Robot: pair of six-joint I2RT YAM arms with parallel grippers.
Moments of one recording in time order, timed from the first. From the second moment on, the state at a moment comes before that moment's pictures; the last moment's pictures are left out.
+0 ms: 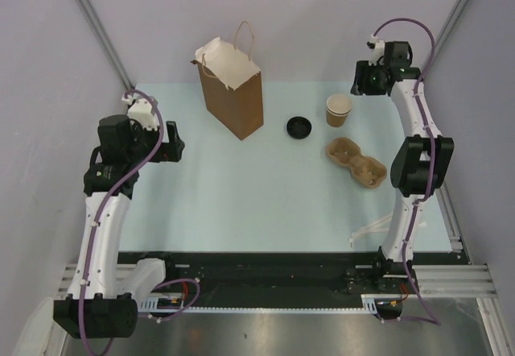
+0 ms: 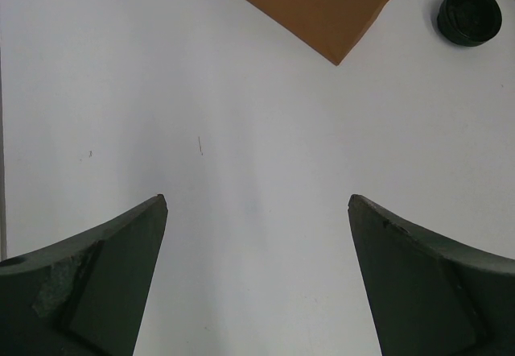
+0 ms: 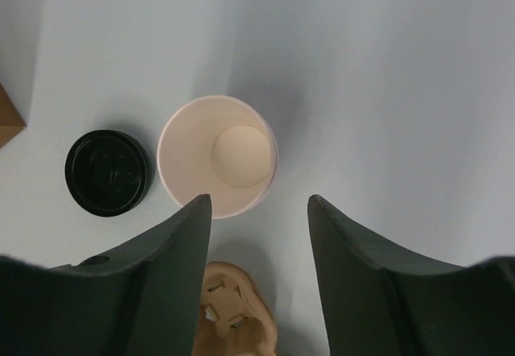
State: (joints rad) left arm 0.03 0.96 1.11 -0.66 0.21 0.03; right arm -0.04 2.10 2.09 -0.68 -0.26 -0.03
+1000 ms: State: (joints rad) left arm 0.03 1.00 1.11 -0.61 0.21 0.02; right arm -0.01 2.28 2.14 -0.66 -0.21 -0.04
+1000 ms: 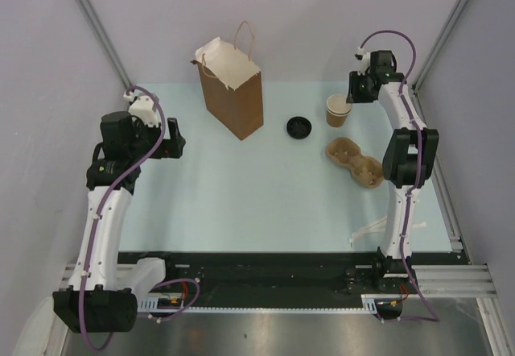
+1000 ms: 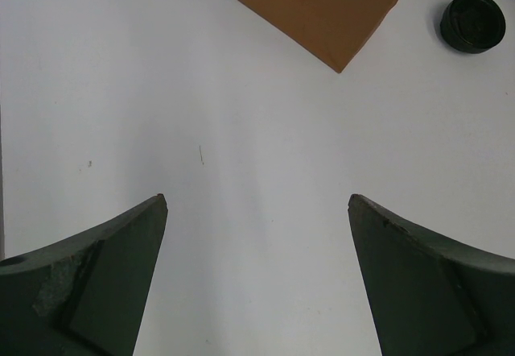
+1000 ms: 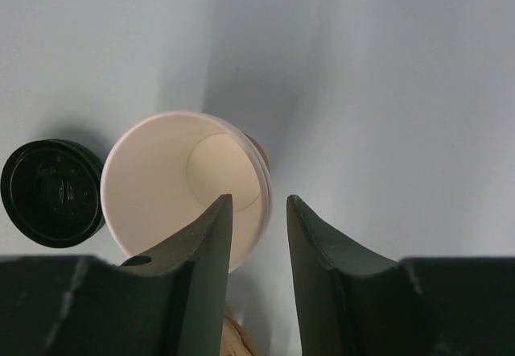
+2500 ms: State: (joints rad) left arm 0.03 1.01 1.09 -0.56 0.30 0.04; right arm -0.08 2.30 2.18 -0.69 -0.33 -0.03
